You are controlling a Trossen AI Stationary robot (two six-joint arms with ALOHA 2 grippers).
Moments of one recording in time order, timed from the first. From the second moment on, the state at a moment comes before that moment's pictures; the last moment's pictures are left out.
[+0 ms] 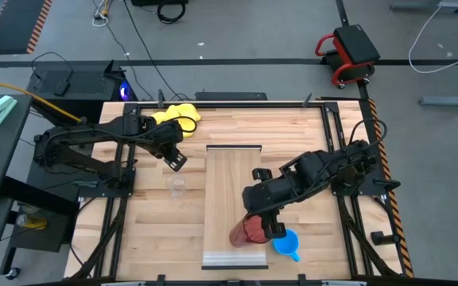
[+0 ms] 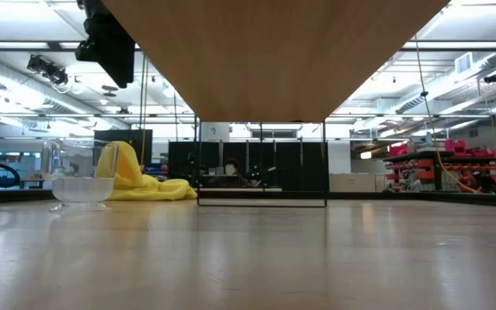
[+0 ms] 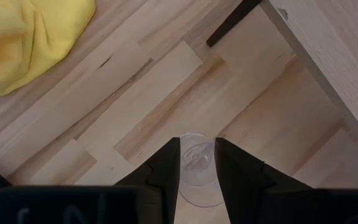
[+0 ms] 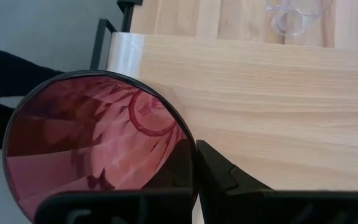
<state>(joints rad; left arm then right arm) 0.15 1.24 1.20 -1.18 -0.08 -0.67 0.44 1.94 2.35 -1.47 0.02 0.33</state>
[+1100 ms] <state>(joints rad) 0.15 1.24 1.20 -1.13 -0.08 -0.67 0.46 1.97 2.35 -1.41 -0.01 0.26</state>
